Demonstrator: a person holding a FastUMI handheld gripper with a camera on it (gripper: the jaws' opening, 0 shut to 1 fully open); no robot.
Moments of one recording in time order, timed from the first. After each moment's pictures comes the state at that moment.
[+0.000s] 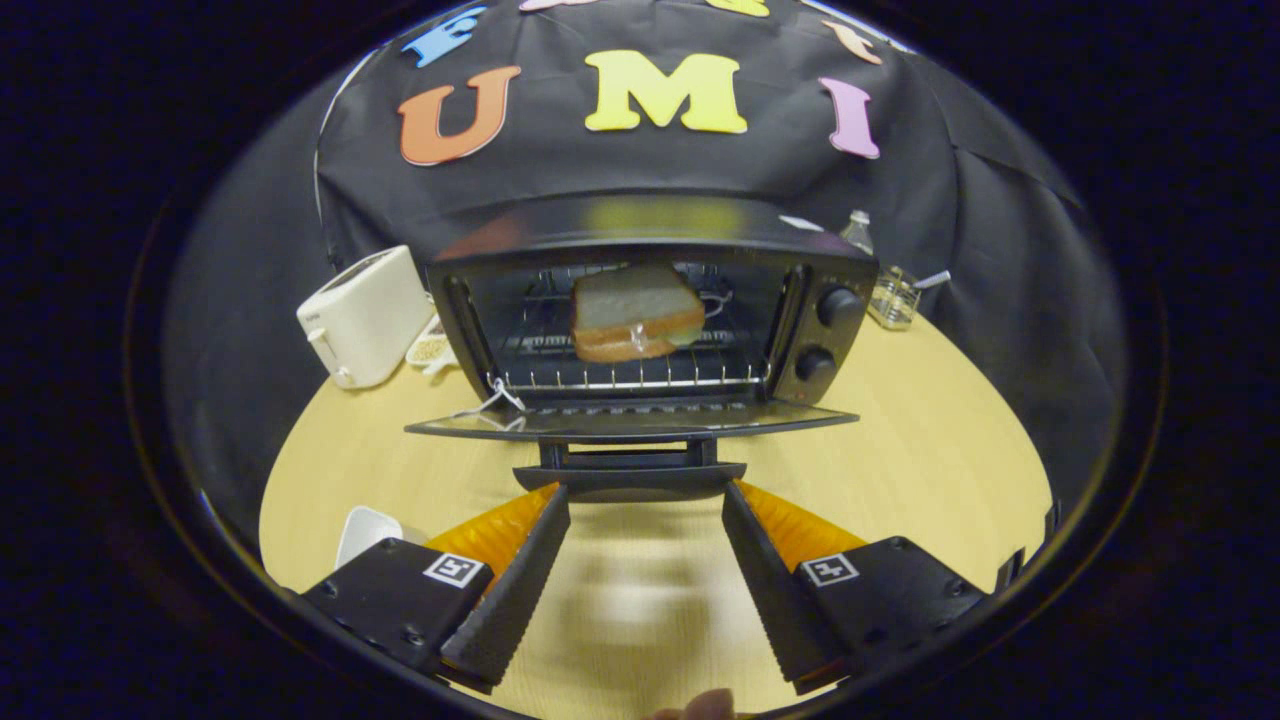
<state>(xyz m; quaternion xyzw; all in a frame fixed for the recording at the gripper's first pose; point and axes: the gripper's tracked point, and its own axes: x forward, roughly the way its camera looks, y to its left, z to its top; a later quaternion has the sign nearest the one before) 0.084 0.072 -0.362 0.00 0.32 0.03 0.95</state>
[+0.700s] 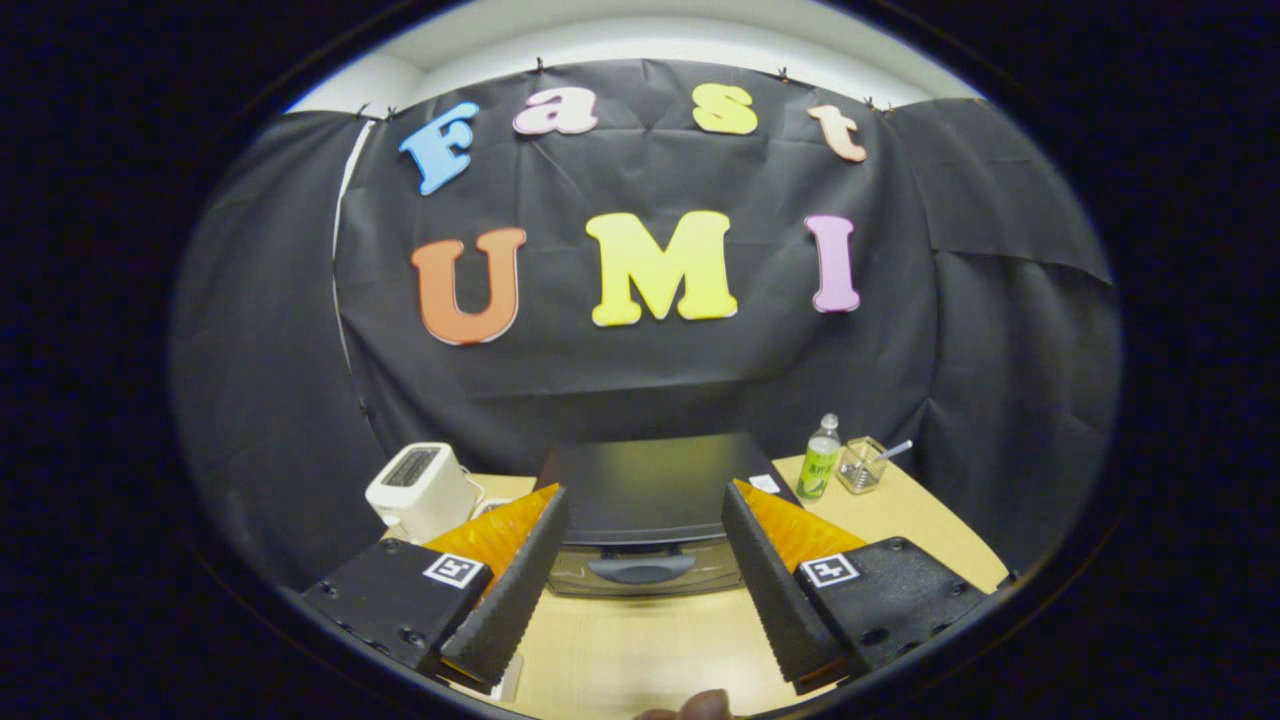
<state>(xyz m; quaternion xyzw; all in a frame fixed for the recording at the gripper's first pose) 0.089 0.072 -0.092 0.04 0.12 0.04 0.99</state>
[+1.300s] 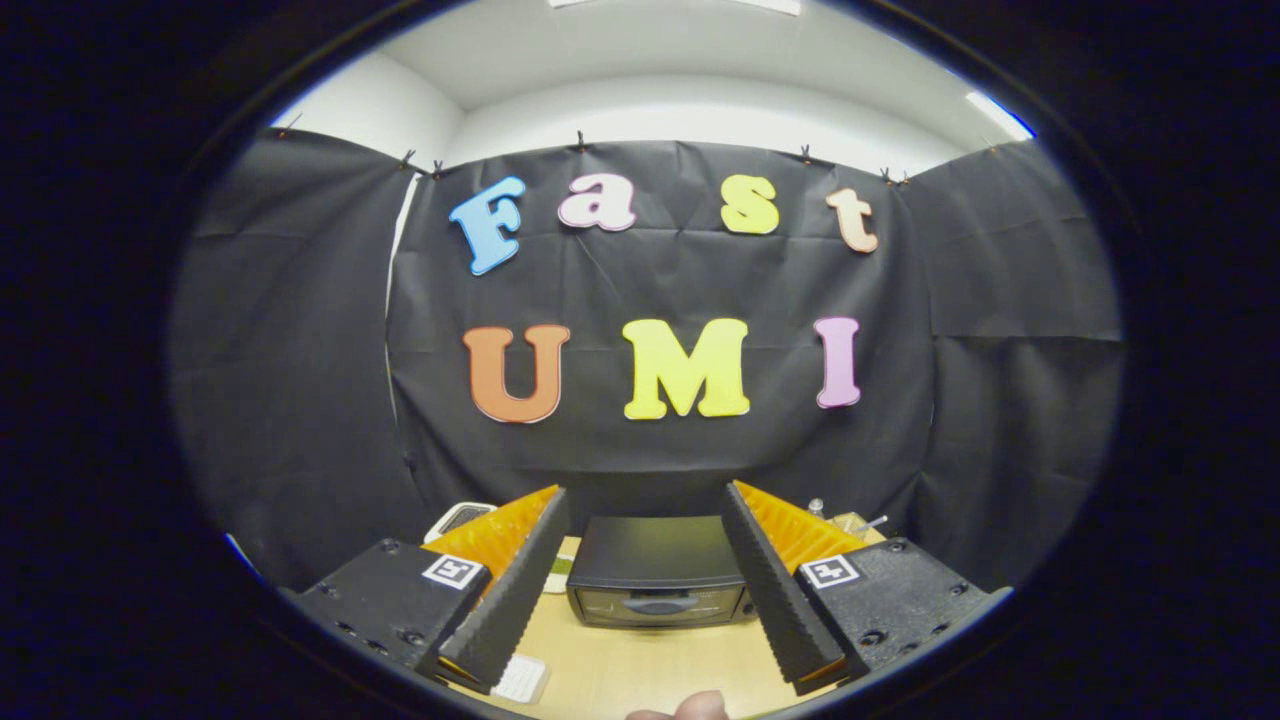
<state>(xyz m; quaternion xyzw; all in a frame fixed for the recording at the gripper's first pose) -0.009 0.092 0.009 0.02 0.04 0.06 1.00</state>
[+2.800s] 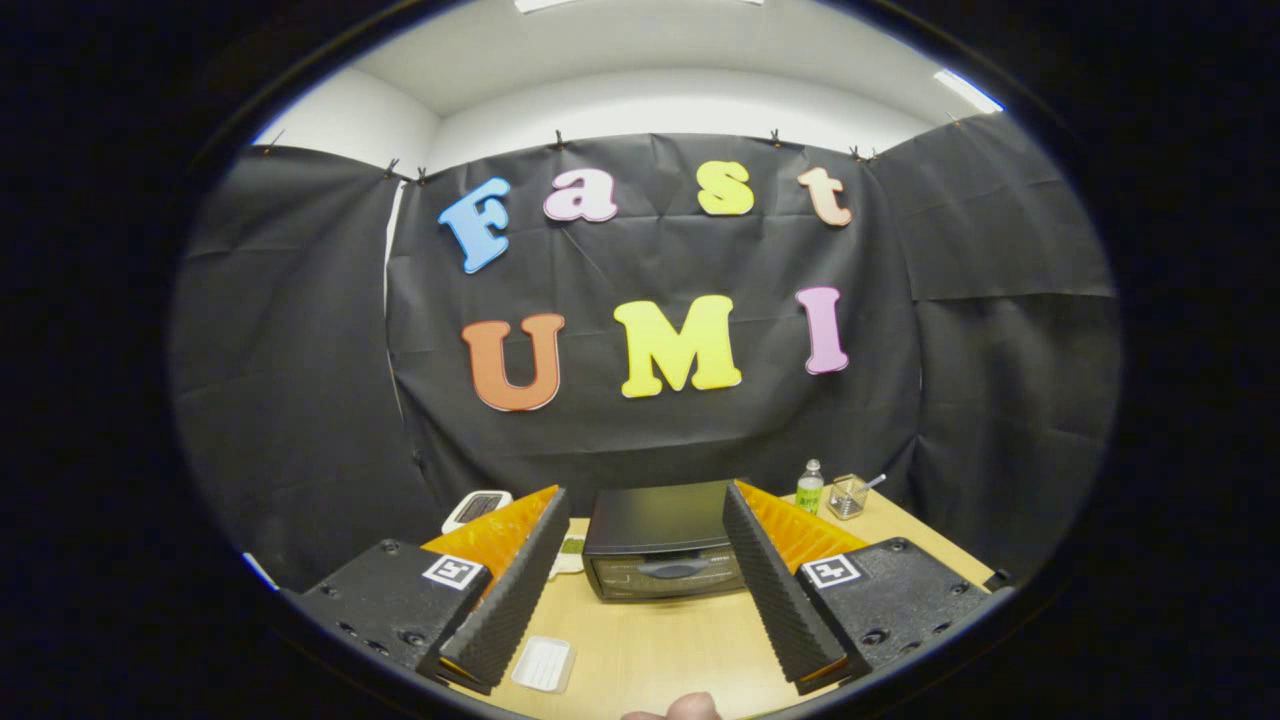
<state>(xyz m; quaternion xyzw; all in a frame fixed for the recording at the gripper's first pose) -0.046 0.092 -0.025 0.05 0.06 0.06 1.00</state>
